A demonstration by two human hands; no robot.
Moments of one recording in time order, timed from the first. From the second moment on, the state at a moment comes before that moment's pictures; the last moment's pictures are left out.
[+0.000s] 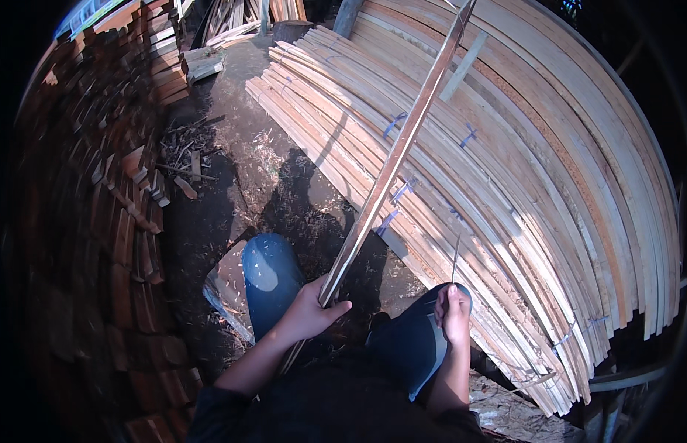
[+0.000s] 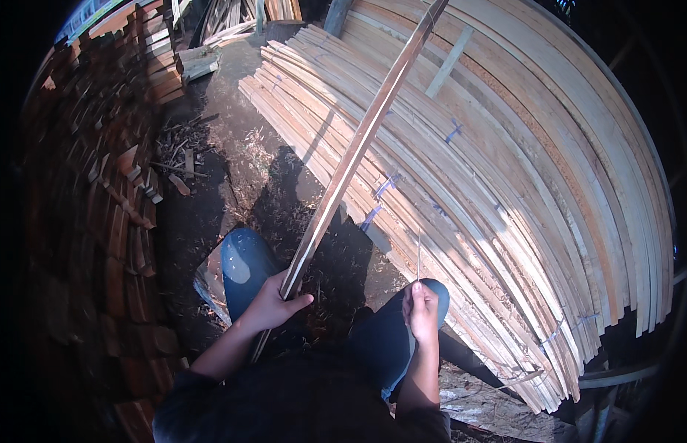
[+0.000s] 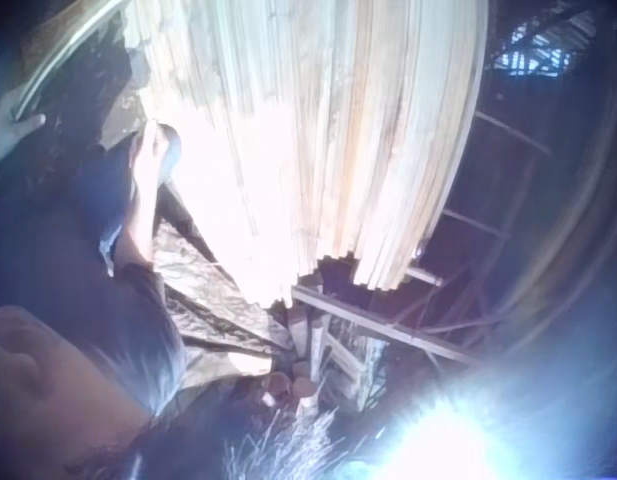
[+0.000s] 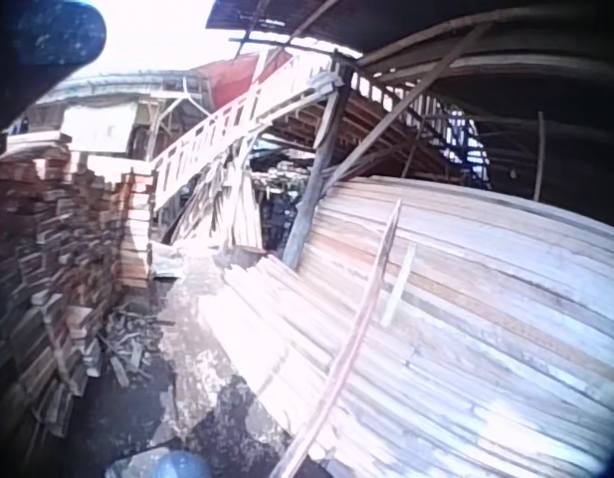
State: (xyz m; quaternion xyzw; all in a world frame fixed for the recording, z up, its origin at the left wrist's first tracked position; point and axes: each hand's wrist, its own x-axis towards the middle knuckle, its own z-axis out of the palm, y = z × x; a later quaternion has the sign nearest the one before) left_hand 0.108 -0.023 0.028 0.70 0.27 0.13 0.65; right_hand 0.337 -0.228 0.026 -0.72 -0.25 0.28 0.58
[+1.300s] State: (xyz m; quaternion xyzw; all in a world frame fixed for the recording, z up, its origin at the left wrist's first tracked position) left_hand 0.208 0.004 -0.079 0.52 0.34 0.01 0.78; right_hand 0.355 -0.198 -0.054 -0.63 -0.14 0.45 0.62
